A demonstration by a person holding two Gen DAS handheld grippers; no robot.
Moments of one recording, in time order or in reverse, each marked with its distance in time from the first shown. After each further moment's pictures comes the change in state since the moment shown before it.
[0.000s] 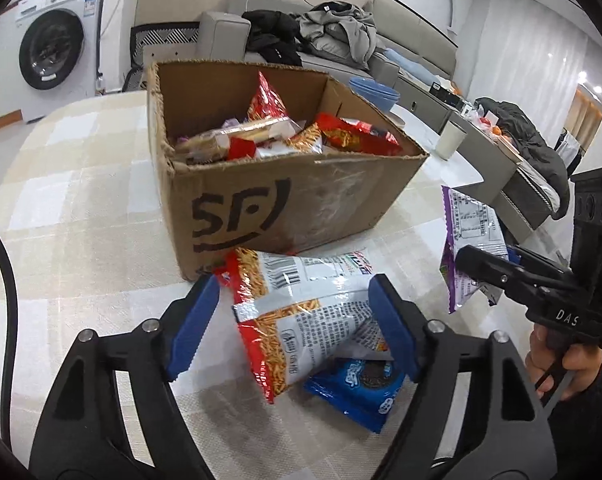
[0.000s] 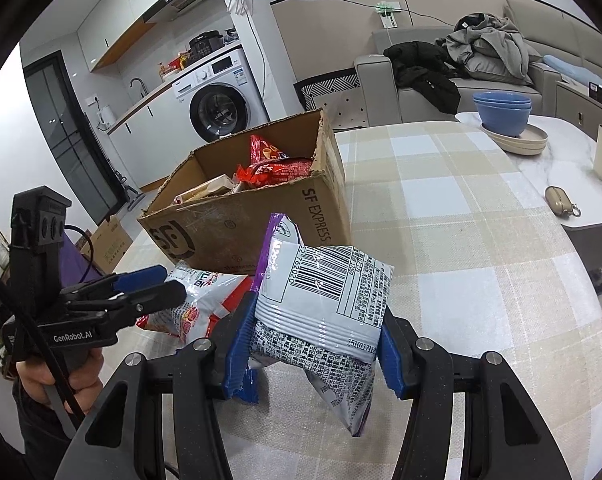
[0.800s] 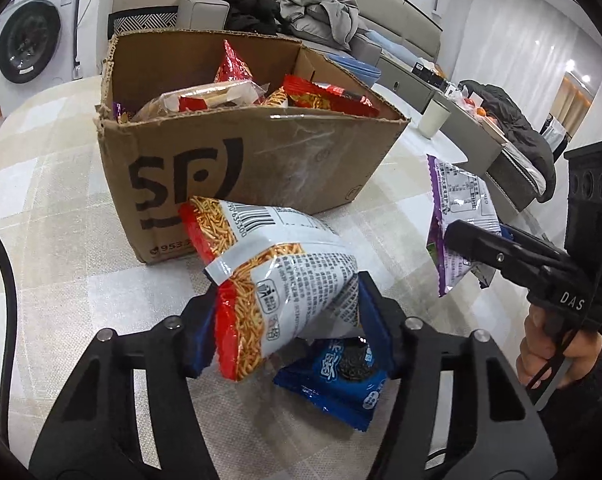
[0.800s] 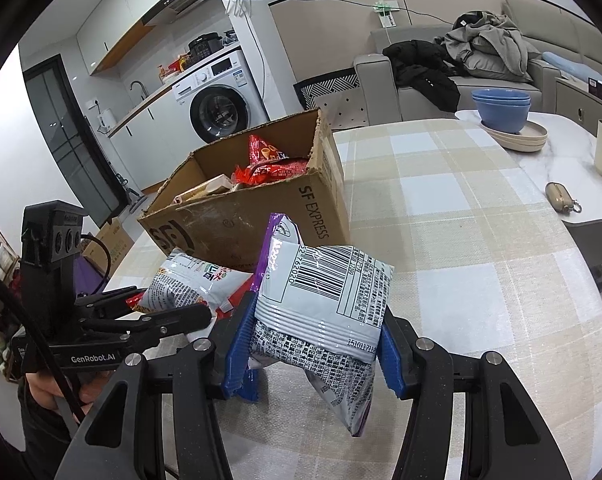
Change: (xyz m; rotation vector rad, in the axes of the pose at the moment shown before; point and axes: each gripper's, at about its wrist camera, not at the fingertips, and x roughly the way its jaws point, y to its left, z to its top) left arm 0.028 -0.019 -0.008 0.029 0.055 -0.054; right arm -0.001 -0.005 -0.002 0.013 -0.004 0.008
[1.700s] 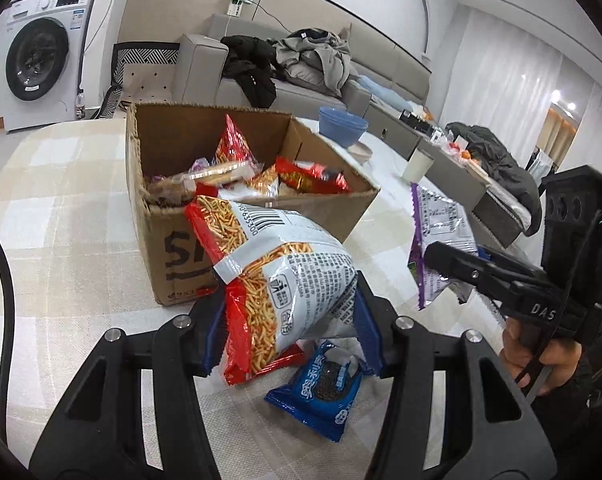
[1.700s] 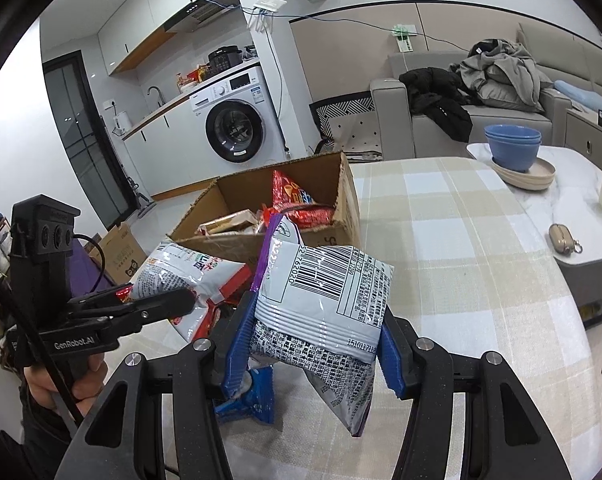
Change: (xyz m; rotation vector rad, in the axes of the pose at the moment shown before) left arm -0.067 0.007 0.011 -0.028 -0.175 -0.054; right arm -0.018 0.013 0.024 -0.075 -0.070 0.023
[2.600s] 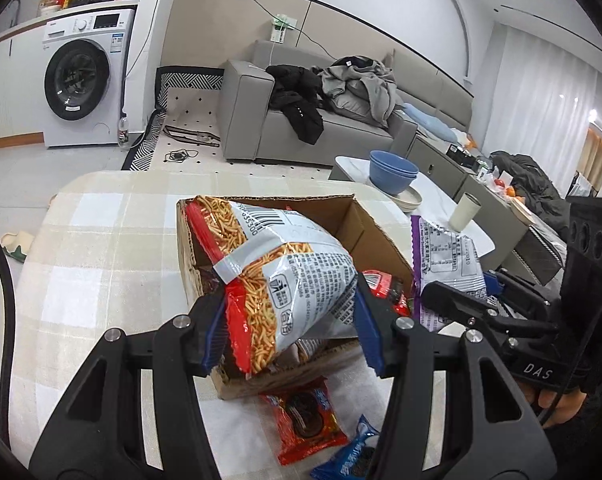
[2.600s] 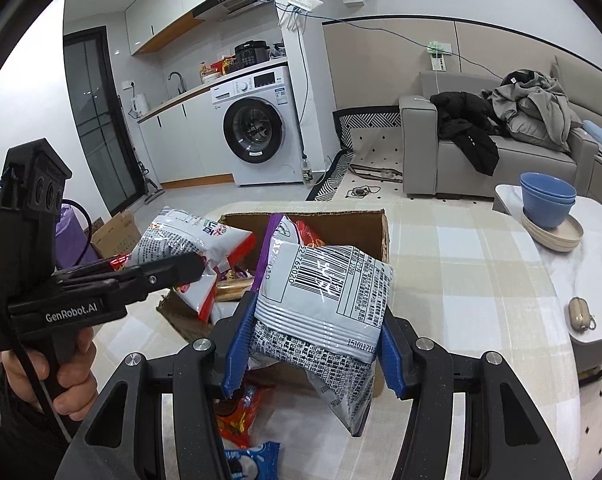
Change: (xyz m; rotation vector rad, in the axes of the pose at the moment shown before) left arm -0.021 0.011 0.097 -0.035 -0.079 0.187; right arm 0.049 0.030 0.070 -0.125 -0.009 0.020
